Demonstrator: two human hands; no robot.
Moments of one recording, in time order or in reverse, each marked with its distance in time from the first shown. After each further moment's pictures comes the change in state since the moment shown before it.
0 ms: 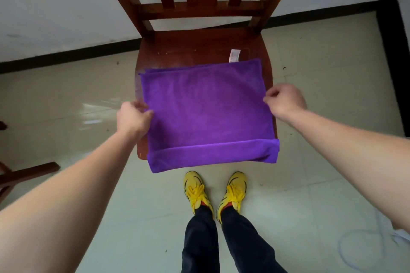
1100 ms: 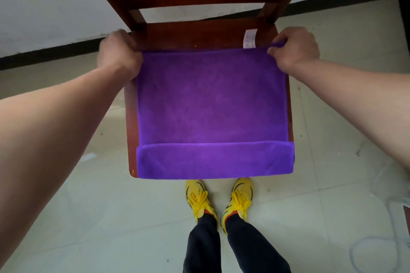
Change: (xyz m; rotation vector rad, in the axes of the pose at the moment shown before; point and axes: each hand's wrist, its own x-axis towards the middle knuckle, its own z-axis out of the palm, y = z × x) left_hand 0.113 0.091 -0.003 0.293 0.161 0.320; right_hand 0.095 -0.066 -0.008 -0.011 0.150 -0.194
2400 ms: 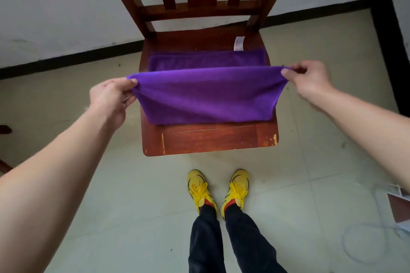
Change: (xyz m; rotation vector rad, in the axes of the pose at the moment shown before) left_hand -0.119 -0.033 -0.065 -1.151 -0.135 -0.499; right_hand -0.095 0.053 -0.054 0.362 0.023 0.088
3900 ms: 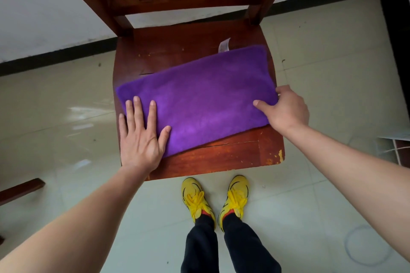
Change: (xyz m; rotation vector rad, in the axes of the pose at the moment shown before) left_hand 0.036 -0.143 0.029 1.626 -0.060 0.719; right_hand -0.003 0.032 0.075 -0.379 -0.038 0.126
